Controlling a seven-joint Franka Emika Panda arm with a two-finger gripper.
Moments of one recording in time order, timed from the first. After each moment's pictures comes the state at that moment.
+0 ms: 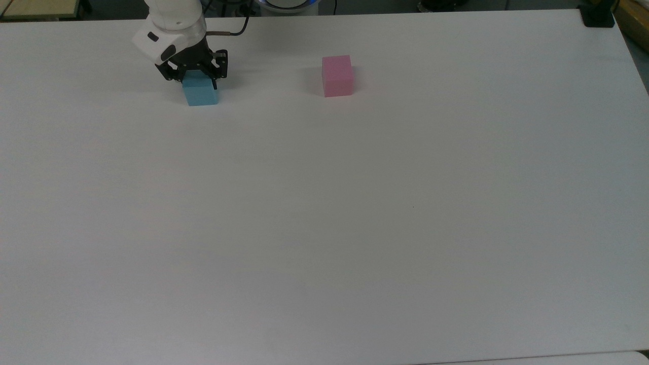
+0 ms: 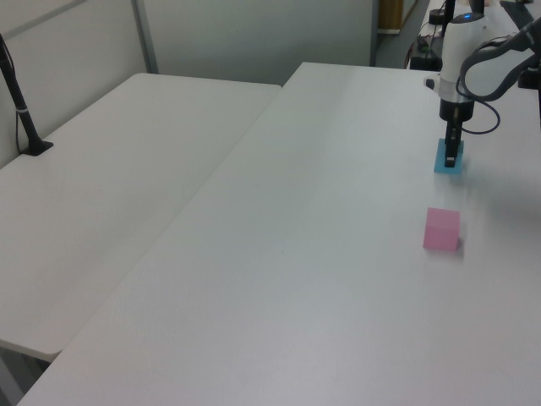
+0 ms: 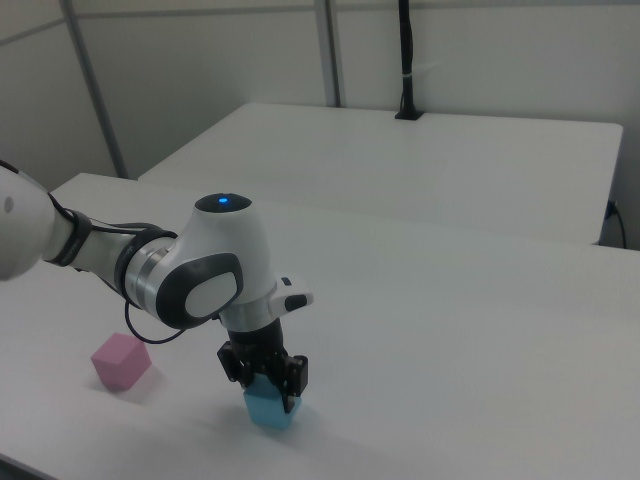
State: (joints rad) arm -0.22 -0.03 -0.09 -2.41 -0.09 2.37 -0.37
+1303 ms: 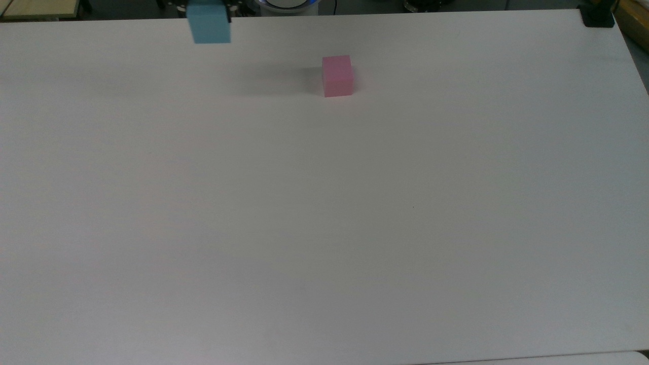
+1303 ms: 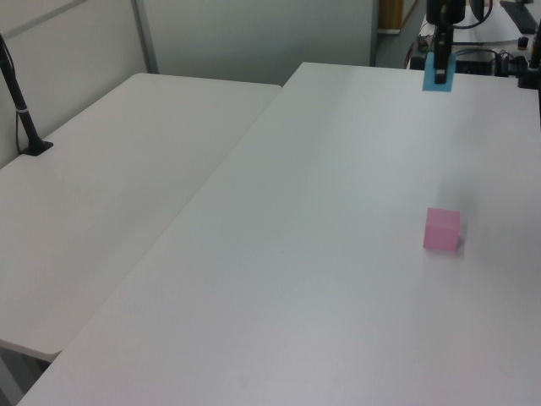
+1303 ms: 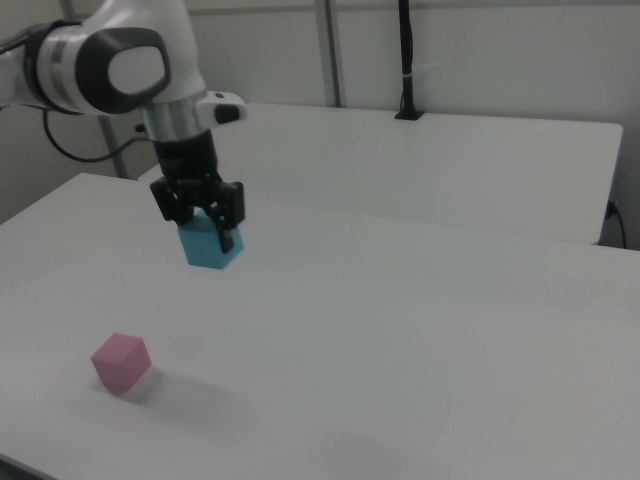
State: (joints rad) arm -0.02 -0.15 -0.07 -1.90 -0.09 1.71 -0.17
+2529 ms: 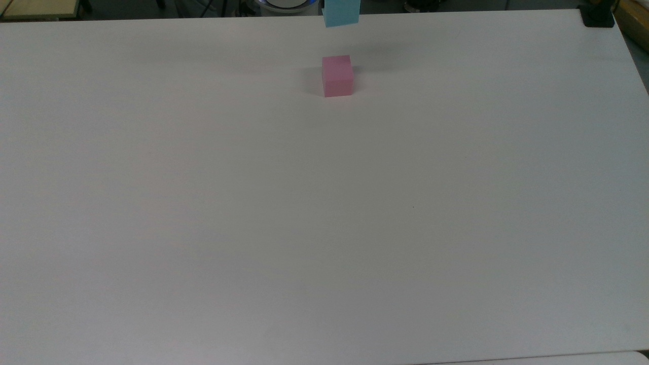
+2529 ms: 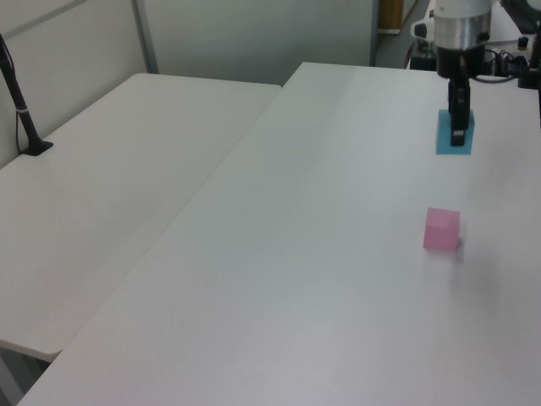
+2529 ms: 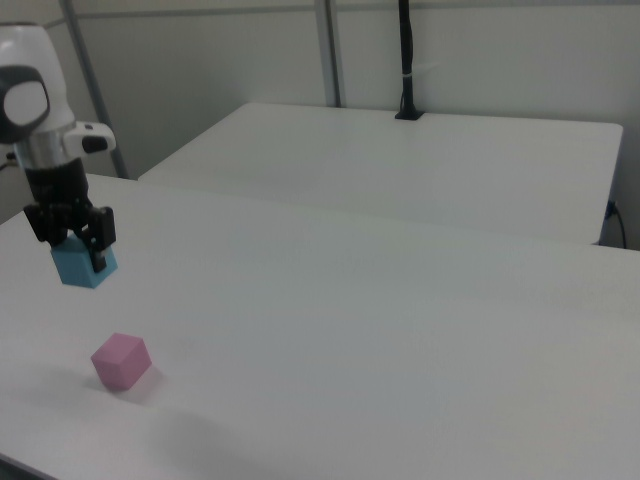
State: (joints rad) arm 0.37 -0.29 -0.06 -2.12 -0.01 1.74 0.11
